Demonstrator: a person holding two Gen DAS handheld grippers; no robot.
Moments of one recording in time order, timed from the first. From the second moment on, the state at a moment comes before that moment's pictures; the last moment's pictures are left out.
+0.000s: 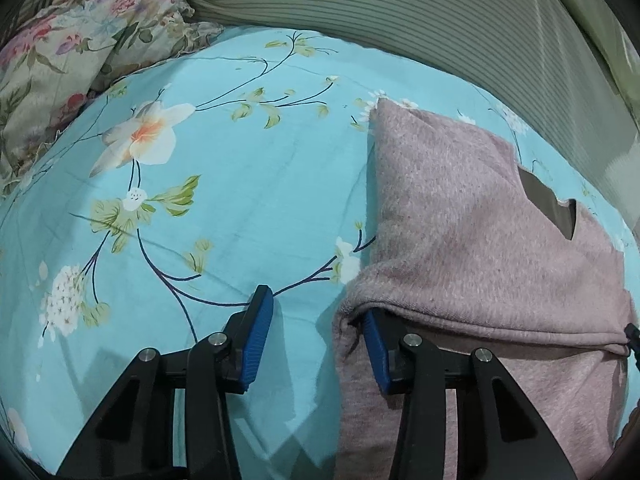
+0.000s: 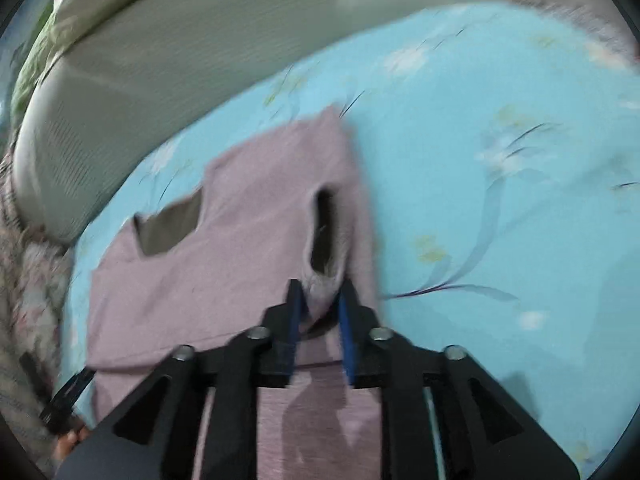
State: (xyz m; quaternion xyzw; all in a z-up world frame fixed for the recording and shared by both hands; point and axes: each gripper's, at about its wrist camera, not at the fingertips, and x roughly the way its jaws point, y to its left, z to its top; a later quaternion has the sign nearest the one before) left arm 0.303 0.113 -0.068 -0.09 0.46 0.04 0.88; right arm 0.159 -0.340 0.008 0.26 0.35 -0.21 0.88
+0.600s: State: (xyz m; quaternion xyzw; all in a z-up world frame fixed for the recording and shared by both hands) left arm 0.288 0.108 -0.065 -0.05 0.48 0.03 0.88; right arm 0.164 -0.330 0.015 0.23 0.40 -0.11 0.88
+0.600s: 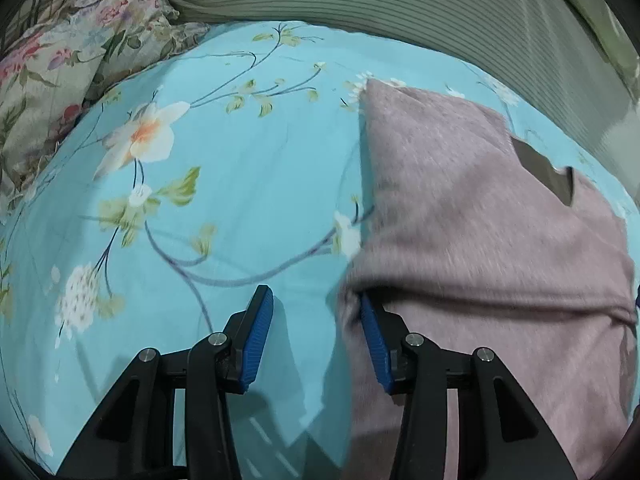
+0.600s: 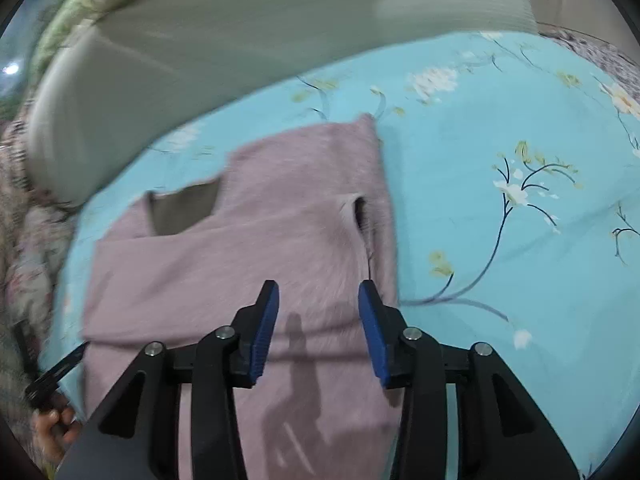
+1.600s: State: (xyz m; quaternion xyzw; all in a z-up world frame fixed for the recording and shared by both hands) left arm -0.002 0.109 -0.083 -0.03 0.57 -0.12 0.81; right arm -0.090 -0.247 -0.039 0.17 0.52 0.08 0.84
